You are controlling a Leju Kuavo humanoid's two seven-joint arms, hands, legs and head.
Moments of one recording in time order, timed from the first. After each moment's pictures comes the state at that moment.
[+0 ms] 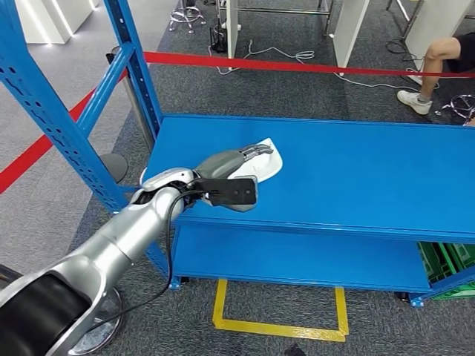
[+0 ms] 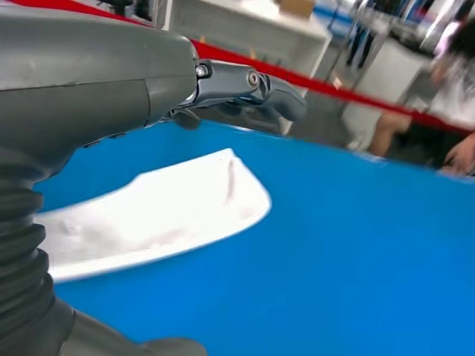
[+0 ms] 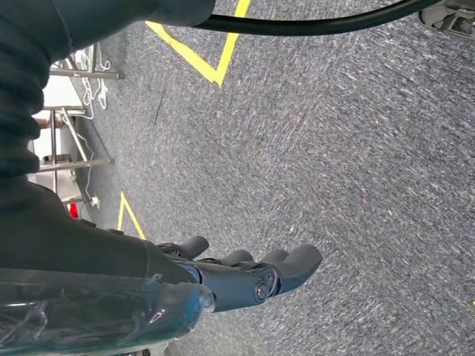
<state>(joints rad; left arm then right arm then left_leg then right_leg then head) -0.88 -0.16 -0.75 -0.75 -0.58 -0.24 -0.35 -0.12 0.20 -0.81 -0.20 1.55 -0.25 0.23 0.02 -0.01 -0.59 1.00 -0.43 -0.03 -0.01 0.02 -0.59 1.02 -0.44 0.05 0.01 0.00</state>
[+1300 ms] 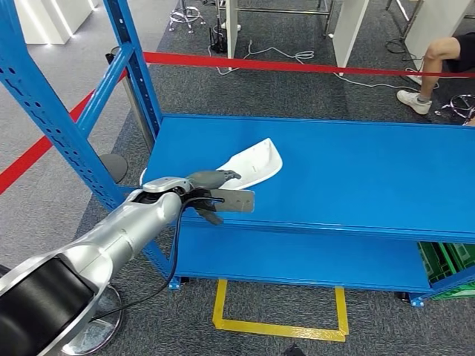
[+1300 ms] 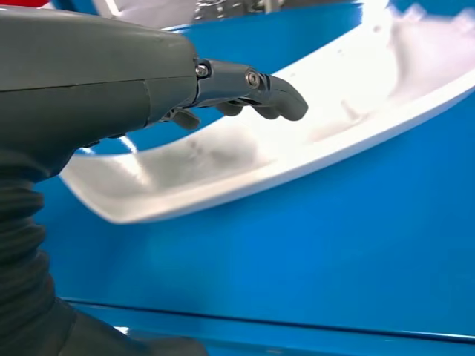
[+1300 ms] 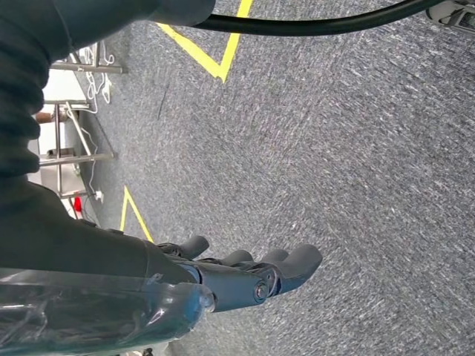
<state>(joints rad) -0.96 -0.19 -0.93 -0.42 -0.62 -0.27 -0.14 -0.12 0.20 -0.79 -0.20 1.55 -0.25 0.25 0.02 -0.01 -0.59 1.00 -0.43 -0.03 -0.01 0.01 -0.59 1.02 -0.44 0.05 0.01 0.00</state>
